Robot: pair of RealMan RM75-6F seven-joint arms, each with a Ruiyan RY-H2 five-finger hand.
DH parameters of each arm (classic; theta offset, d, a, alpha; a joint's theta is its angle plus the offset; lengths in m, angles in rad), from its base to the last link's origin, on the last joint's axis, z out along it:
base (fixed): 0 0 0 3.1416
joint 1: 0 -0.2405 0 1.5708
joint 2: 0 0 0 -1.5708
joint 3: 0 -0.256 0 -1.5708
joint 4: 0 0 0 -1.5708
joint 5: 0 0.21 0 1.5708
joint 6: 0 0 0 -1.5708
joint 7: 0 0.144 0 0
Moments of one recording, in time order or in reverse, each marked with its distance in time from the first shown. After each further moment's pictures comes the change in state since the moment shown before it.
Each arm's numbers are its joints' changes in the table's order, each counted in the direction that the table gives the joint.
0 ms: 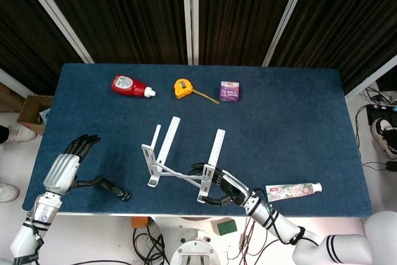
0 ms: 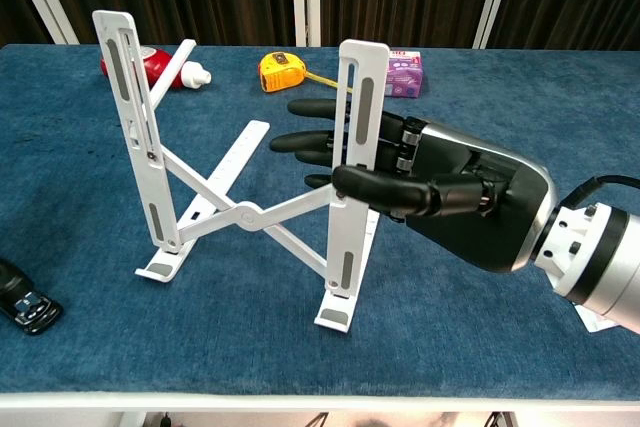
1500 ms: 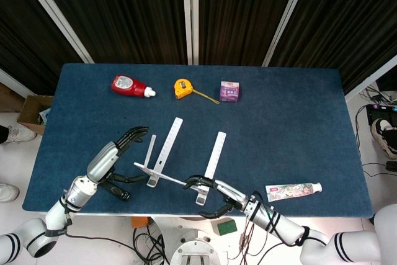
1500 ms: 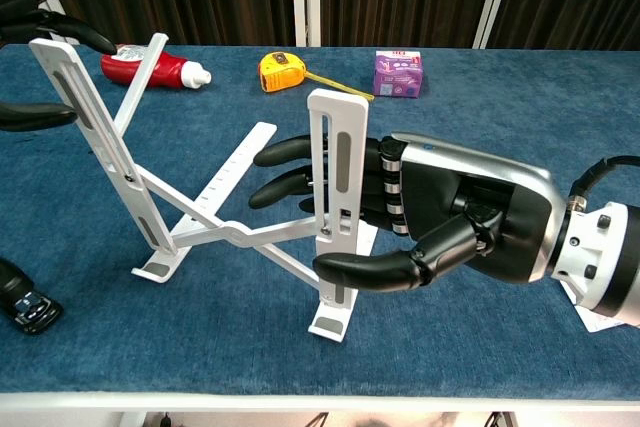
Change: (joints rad) left arm 0.232 -0.168 0.015 -0.173 0.260 -0.105 -0.527; right arm -0.060 0.098 0.034 0.125 0.005 0.087 -0.285
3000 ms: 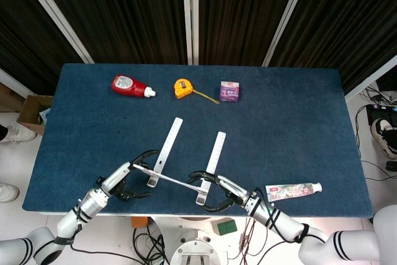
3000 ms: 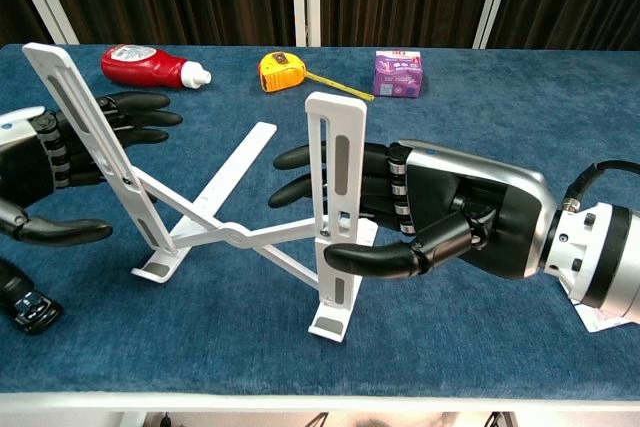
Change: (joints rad) left arm 0.020 -0.126 -0.179 -0.125 -0.064 0.092 -0.344; right arm 0.009 -0.011 -0.017 -0.038 0.039 0.032 0.026
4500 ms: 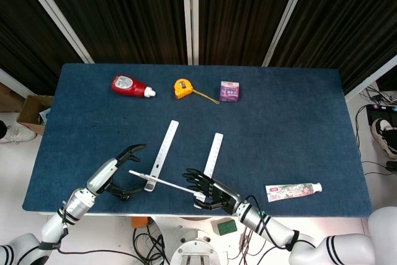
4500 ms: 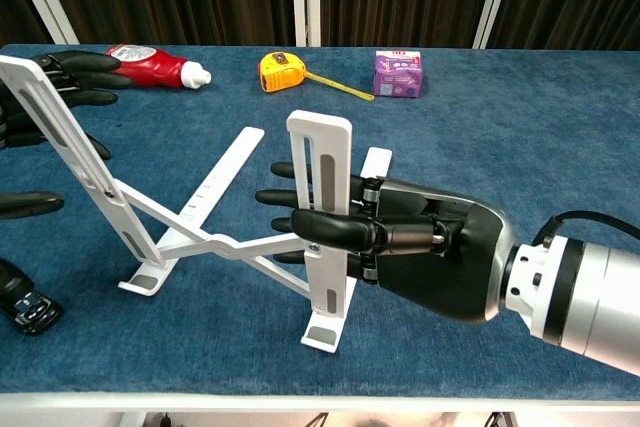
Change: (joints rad) left arm -0.034 0.144 0.020 0.159 -0.027 -0.010 0.226; right arm 0.019 -0.052 -0.043 0.084 0.132 0.123 0.304
